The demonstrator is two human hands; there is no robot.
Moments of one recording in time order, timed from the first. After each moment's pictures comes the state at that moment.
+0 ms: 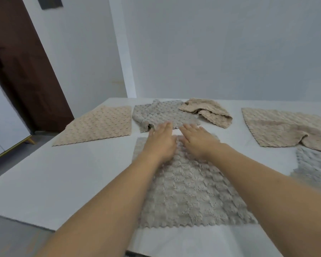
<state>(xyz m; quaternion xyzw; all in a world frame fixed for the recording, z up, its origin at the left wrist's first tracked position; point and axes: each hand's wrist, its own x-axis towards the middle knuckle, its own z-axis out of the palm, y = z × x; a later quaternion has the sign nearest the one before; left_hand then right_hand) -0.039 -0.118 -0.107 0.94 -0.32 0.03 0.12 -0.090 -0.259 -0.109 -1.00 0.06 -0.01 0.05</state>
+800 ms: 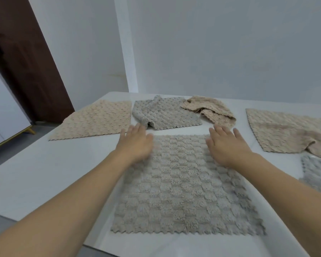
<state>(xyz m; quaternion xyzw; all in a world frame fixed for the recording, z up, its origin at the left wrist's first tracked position) -0.013 -0.067 -0.104 0.97 -0.21 -0.03 0.11 -0.125 -0.299 -0.105 -0.99 0.17 -0.01 0.01</state>
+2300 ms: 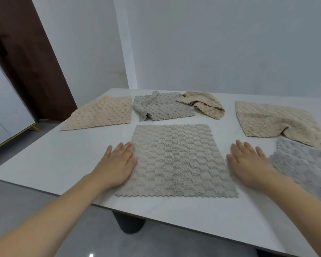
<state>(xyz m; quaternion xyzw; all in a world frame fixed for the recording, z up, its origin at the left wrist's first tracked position) -0.100 0.022 -0.125 0.96 -0.26 -0.06 0.05 -0.254 -0.309 -0.120 -0.97 0.23 0.05 0.05</state>
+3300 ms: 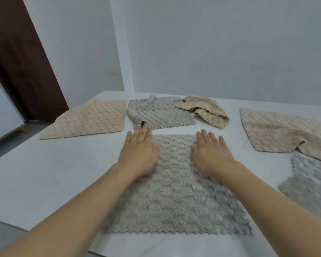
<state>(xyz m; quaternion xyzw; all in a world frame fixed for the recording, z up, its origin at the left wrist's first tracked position) -0.045 -0.082 -0.122 0.96 -0.28 0.02 0.07 -0.132 -0.271 -0.113 -0.98 0.18 0.02 0.04</state>
